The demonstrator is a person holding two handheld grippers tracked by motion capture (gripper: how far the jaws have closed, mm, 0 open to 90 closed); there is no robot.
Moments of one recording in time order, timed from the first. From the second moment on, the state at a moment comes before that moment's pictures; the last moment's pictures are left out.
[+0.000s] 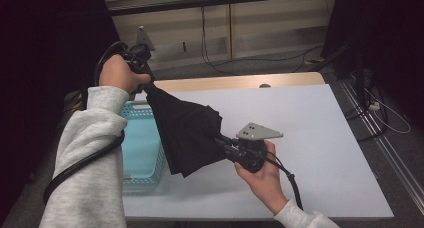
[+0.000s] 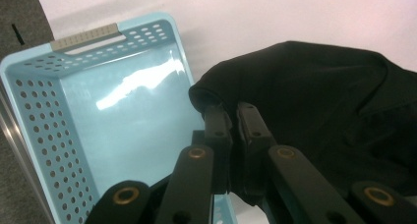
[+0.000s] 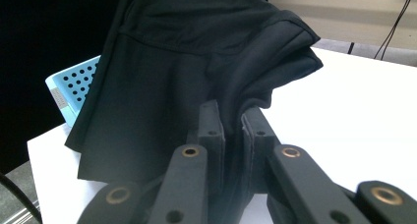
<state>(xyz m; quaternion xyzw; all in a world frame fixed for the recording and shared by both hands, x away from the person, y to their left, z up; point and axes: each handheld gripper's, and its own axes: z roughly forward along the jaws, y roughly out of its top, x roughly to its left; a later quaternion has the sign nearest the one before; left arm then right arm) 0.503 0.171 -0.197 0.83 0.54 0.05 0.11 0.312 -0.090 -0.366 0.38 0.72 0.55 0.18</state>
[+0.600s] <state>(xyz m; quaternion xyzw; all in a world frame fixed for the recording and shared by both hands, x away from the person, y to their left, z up) 0.502 0.188 -0.179 0.83 0.55 0.05 0.11 0.315 -0.073 -0.363 0.37 0.72 0.56 0.18</state>
